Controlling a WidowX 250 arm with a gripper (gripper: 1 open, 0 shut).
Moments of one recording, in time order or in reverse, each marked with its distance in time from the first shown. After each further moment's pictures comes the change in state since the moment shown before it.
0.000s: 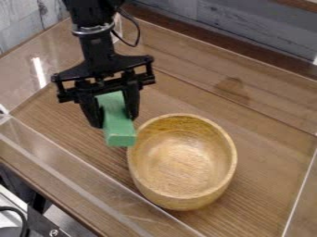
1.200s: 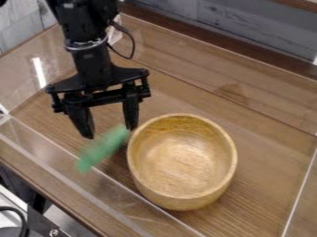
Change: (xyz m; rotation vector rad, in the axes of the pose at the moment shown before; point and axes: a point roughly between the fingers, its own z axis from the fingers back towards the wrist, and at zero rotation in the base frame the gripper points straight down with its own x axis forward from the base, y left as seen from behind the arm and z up) arm -0.005 0.007 -0.010 -0.017 -0.033 -0.092
